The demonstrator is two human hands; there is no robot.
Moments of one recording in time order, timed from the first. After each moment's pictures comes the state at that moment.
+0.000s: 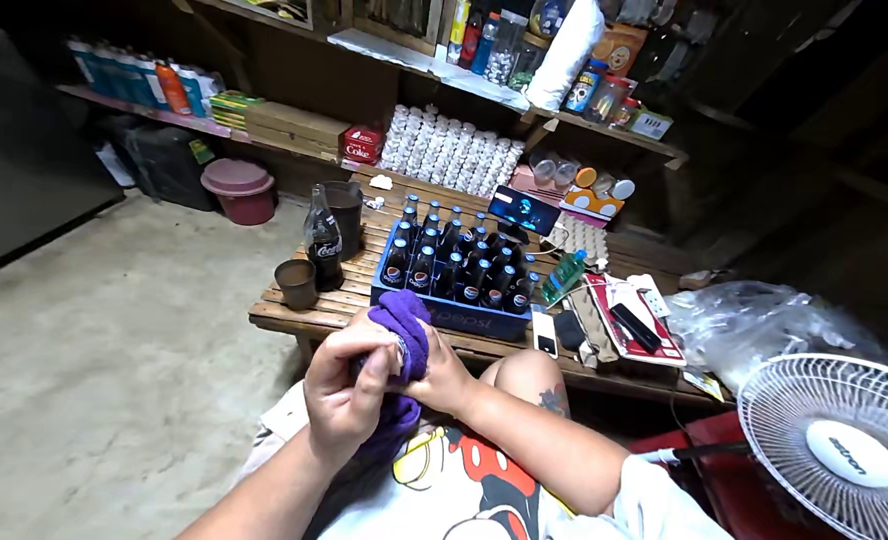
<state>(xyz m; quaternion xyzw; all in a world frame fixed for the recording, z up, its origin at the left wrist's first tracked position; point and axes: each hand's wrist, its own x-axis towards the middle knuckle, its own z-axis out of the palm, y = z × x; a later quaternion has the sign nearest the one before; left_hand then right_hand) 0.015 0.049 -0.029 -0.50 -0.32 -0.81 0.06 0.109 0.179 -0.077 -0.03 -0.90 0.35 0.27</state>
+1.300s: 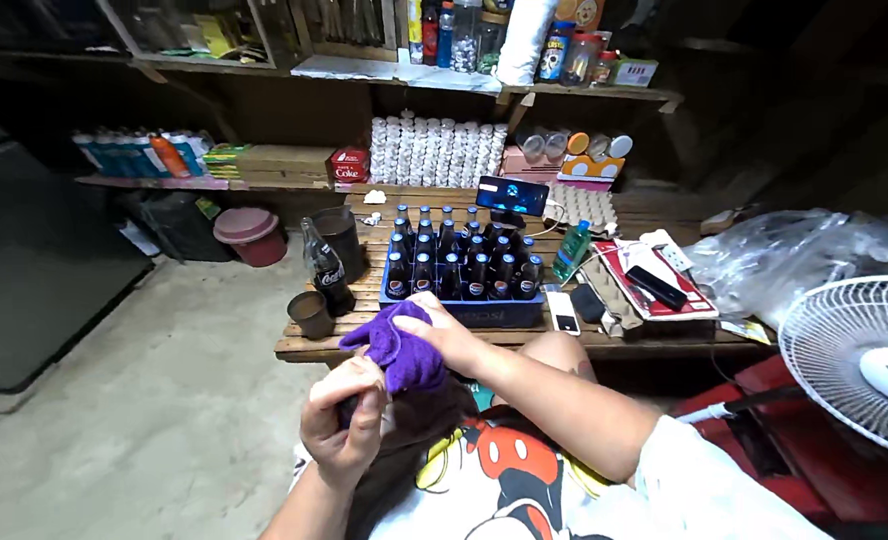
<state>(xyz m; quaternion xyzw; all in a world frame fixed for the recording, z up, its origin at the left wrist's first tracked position) 0.007 0.042 -0.036 -0.55 -0.33 -0.76 0.10 0.086 0.189 0.003 -0.11 -0.78 0.60 0.15</state>
